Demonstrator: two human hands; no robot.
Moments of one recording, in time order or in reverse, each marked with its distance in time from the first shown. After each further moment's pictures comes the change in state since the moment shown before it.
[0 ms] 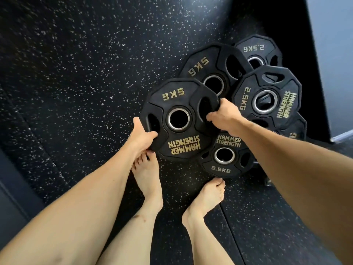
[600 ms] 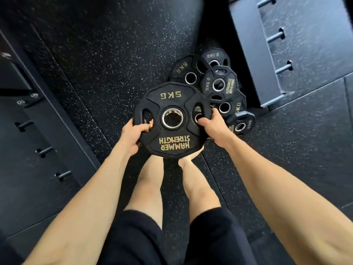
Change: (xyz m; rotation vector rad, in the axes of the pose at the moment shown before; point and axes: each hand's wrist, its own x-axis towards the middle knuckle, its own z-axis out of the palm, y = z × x) left_hand -0.336 0.017 -0.117 -0.542 -0.068 -0.056; right_hand -0.337 0.010 -0.086 0.667 -0.073 0.018
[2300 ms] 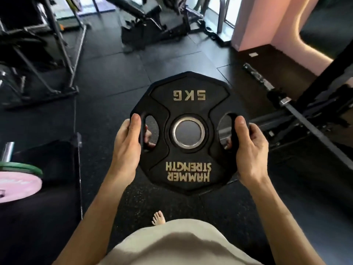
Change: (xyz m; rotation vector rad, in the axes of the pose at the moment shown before) left_hand -0.658 -0.433 -0.206 -1.257 1.263 0.808; right_hand -0.667 0.118 0.176 -0.475 -1.121 -1.115
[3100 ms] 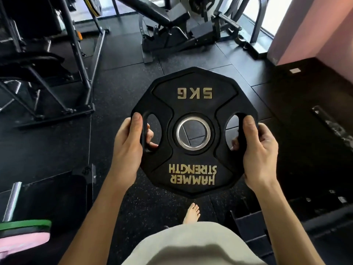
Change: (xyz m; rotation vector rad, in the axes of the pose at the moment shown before) left_hand 0.454 0.071 -0.082 0.013 0.022 0.071; right_hand 0.319 -0.008 0.364 0.035 -0.061 -0.015
